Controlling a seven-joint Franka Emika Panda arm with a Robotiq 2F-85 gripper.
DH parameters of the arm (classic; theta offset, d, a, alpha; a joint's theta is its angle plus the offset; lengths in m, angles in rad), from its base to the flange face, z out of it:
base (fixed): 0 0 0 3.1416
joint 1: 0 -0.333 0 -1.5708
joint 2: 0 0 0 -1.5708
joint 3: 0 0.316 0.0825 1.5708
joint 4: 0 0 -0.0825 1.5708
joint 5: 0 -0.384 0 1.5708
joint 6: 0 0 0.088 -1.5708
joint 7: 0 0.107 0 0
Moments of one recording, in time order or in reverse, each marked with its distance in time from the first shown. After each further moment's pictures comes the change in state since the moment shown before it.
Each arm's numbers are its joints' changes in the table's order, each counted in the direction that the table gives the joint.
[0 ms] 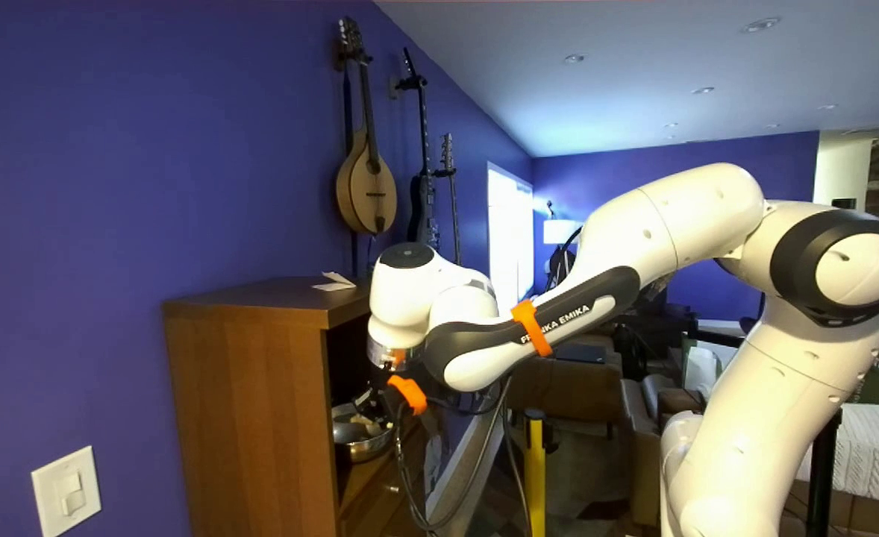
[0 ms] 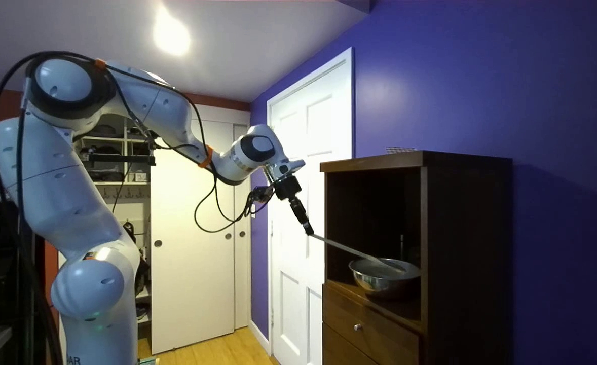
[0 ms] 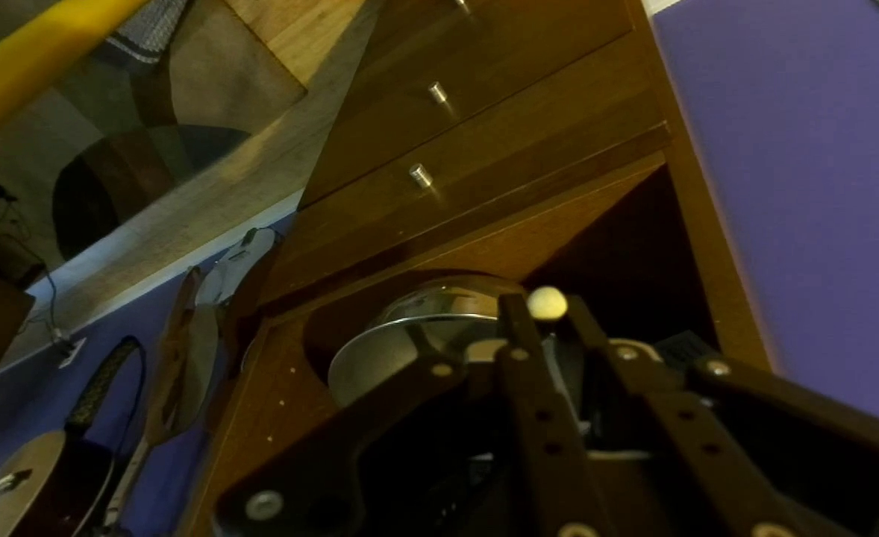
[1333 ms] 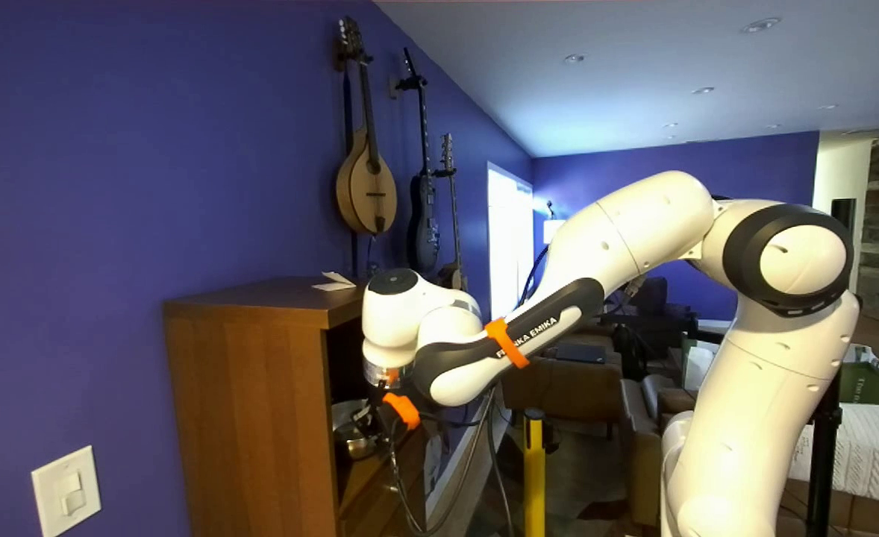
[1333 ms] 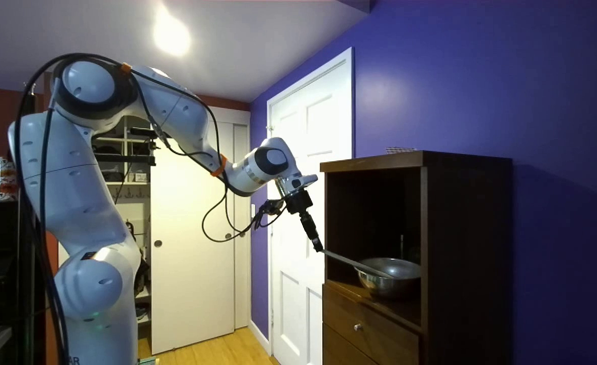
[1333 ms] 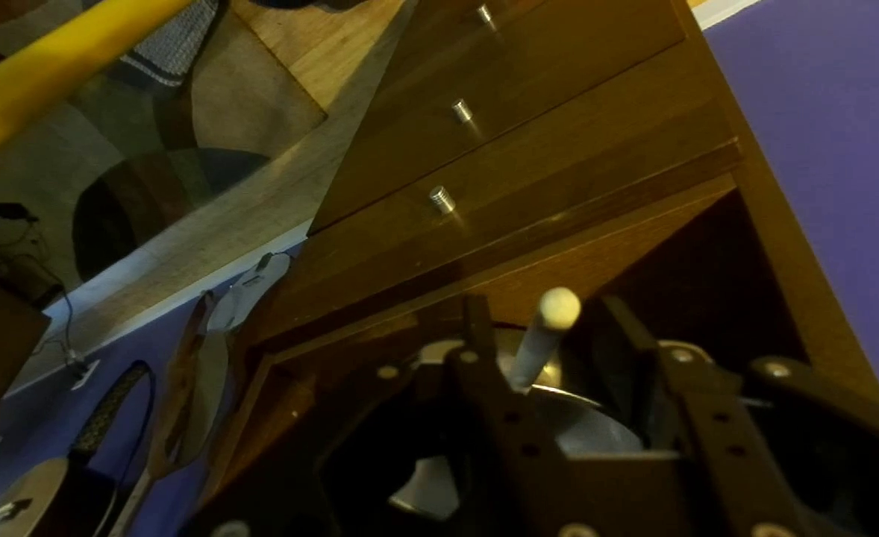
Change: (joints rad) arm 0.022 -0.109 -0.034 0.001 0.043 -0.048 0.002
